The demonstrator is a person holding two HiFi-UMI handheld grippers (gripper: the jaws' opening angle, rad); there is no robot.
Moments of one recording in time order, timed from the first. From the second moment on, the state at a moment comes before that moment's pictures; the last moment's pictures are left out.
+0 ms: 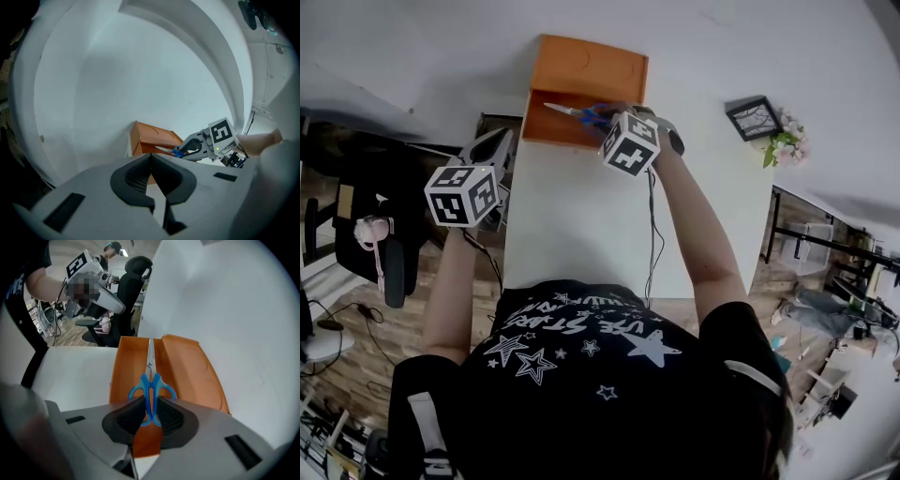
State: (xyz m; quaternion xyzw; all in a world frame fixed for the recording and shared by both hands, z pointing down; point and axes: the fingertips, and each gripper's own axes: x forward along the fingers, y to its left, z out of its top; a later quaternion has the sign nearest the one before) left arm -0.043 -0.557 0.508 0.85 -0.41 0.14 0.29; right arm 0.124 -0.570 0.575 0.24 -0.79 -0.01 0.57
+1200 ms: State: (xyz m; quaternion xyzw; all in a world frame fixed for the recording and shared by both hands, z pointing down) left arm -0.044 -0.569 0.535 0.85 -0.40 0.14 0.32; right arm 0.118 -0.587 0.621 0.20 -0.76 0.00 0.61
